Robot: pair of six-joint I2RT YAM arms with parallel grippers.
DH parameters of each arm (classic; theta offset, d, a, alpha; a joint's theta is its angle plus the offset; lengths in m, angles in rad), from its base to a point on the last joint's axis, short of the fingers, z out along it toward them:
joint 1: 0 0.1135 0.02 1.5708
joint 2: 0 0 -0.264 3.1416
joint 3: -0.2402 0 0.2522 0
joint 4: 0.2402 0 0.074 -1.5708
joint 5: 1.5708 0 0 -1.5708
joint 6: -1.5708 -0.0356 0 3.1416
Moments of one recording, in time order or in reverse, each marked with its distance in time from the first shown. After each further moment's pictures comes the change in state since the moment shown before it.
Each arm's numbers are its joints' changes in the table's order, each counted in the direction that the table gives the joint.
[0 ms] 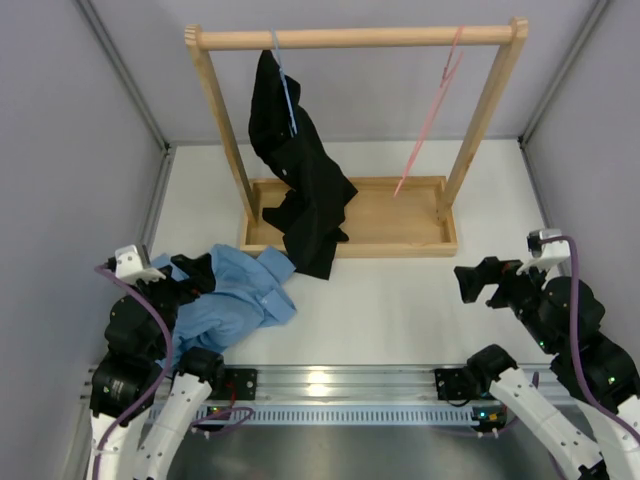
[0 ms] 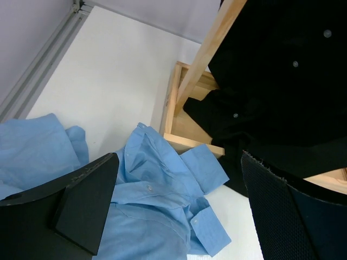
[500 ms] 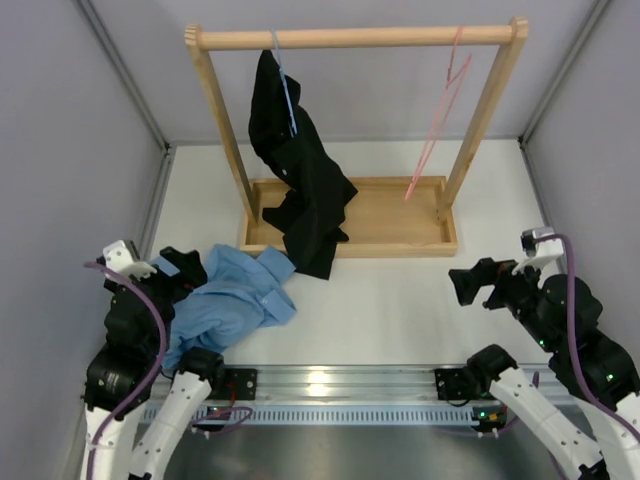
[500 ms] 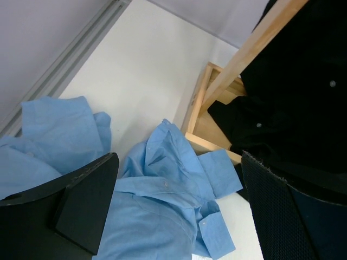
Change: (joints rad) left arm -0.001 -0.043 -0.037 0.053 -0.146 0.058; right arm 0.000 -0.007 0.000 0.000 -0.063 0.001
